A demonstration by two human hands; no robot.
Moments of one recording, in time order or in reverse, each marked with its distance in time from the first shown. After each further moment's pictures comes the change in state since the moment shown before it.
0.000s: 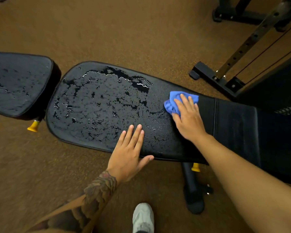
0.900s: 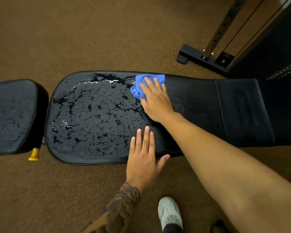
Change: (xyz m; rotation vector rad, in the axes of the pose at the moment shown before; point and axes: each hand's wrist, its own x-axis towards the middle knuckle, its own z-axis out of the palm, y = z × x) left_hand 0.003 -0.001 0.004 -0.042 0.032 0.016; right_hand 0.064 -0.106 0.031 0.039 0.051 0.050
